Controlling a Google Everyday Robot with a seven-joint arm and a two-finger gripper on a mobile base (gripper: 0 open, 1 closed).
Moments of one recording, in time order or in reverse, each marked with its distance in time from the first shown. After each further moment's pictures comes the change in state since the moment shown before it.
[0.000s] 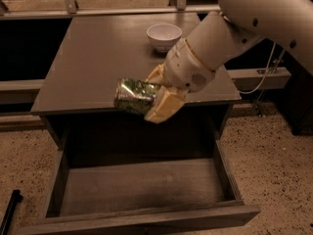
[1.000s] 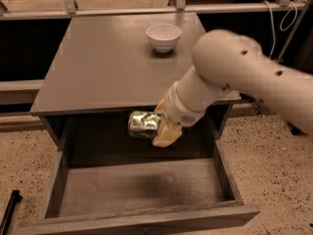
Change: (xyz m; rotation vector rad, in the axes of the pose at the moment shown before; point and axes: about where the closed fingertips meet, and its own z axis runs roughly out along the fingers) arm 0.086 -0.005 0.069 0.111 0.211 0.081
